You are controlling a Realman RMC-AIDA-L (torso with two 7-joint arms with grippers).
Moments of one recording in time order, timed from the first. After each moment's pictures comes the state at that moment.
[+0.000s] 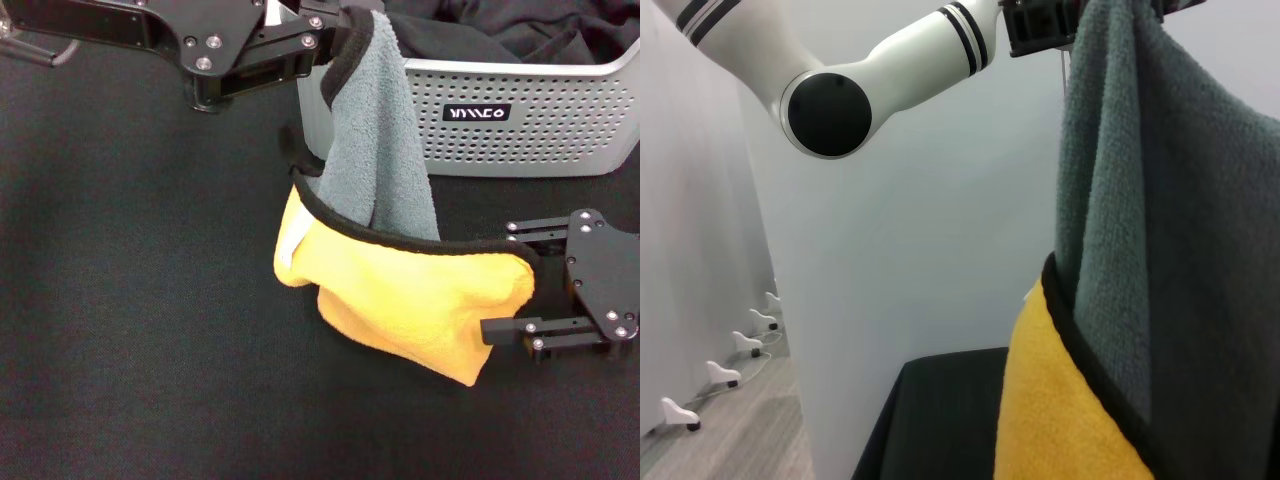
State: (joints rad) left arm -0.63 -1.99 0.89 1.32 1.55 1.96 -1.75; right arm 0.41 1.95 -1.23 -0.92 1.61 1.79 -1.79
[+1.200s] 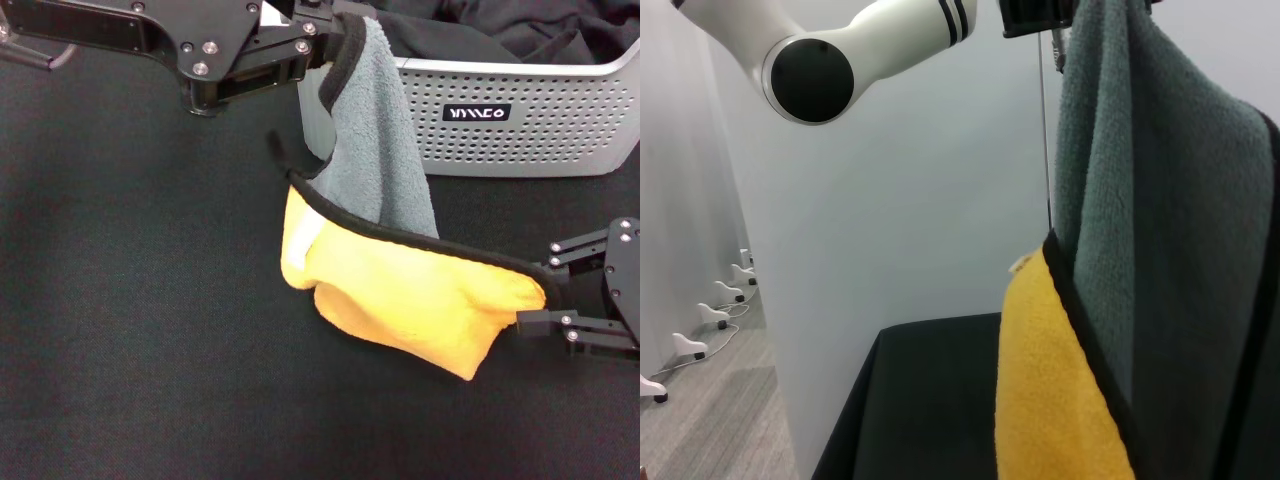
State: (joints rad) left arm -0.63 -1.99 0.89 1.32 1.57 1.96 -1.74; right arm 0.34 1.93 -1.22 -1.01 1.60 1.79 -1.78
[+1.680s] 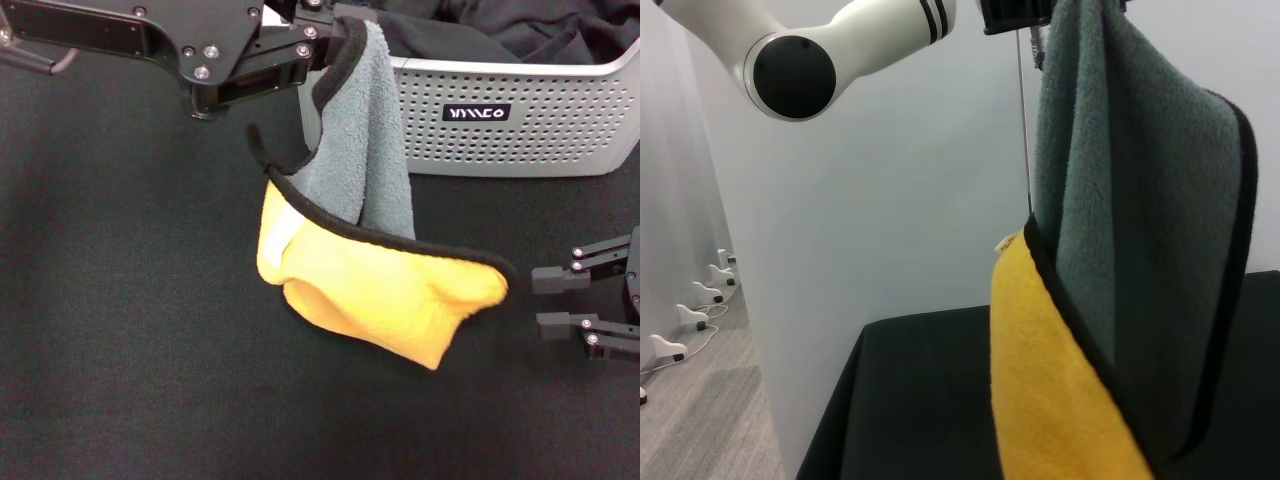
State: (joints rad) left arm -0.63 -2.00 0.89 1.32 1.57 1.96 -1.73; right arm 0.30 1.92 -1.21 -1.03 1.61 1.79 -1.77
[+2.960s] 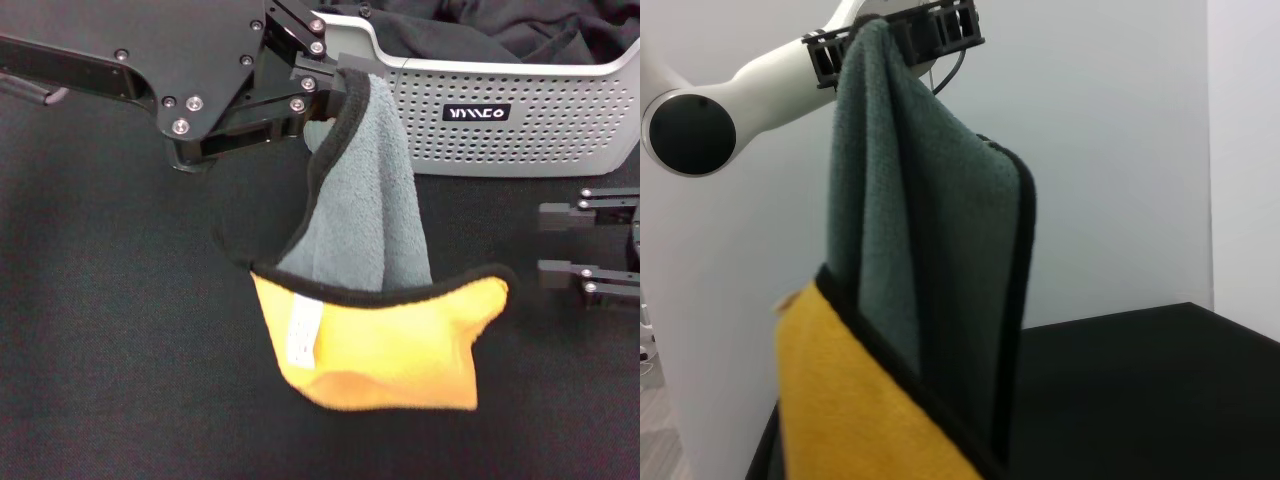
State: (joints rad) left arm -0.60 -1.99 0.94 1.32 1.48 2.02 -1.73; right arm 0.35 1.94 -1.09 -0.93 1.59 1.77 -1.79
